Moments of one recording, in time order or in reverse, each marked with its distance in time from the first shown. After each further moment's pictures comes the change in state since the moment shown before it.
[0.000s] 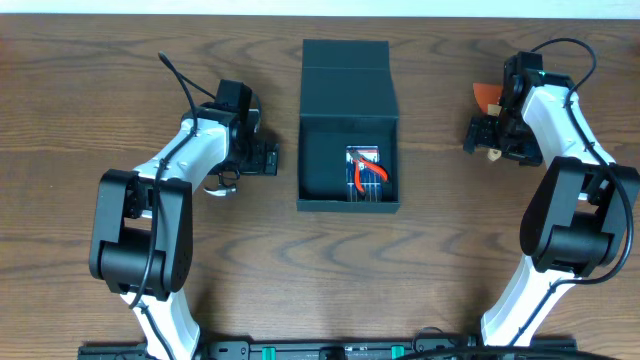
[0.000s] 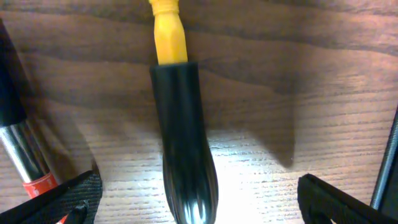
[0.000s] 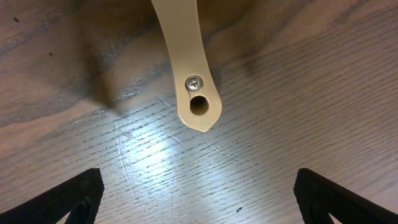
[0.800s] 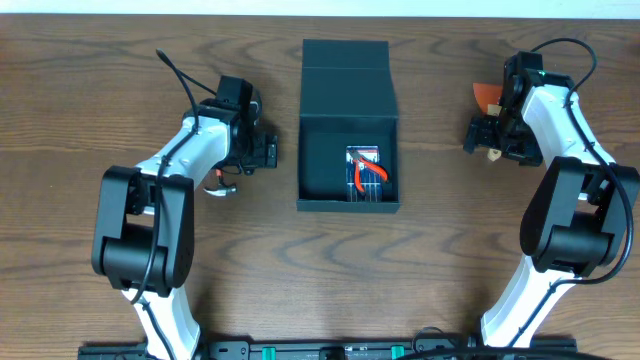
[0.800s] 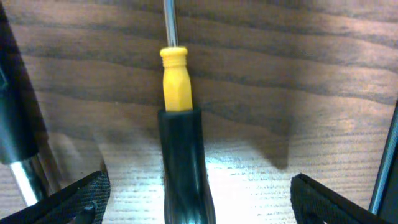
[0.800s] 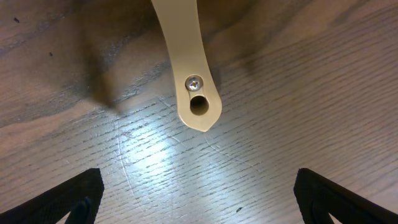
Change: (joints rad) left arm 0.000 0.025 0.020 0.055 -0.013 -0.045; right arm 0.000 0.000 0.000 0.000 0.000 0.000
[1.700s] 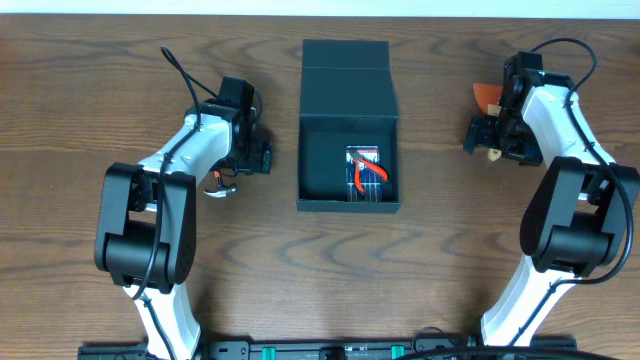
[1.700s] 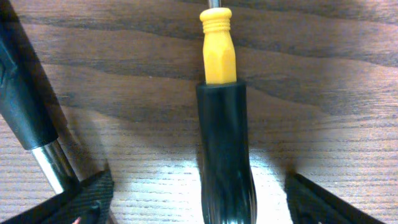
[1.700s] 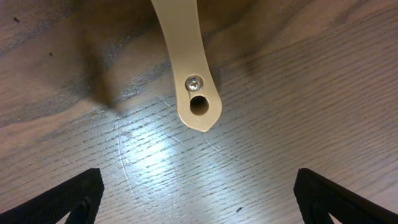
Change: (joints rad) left arm -0.006 0.018 0.021 -0.085 -0.091 0.046; right arm 0.000 0.000 0.000 0.000 0.000 0.000
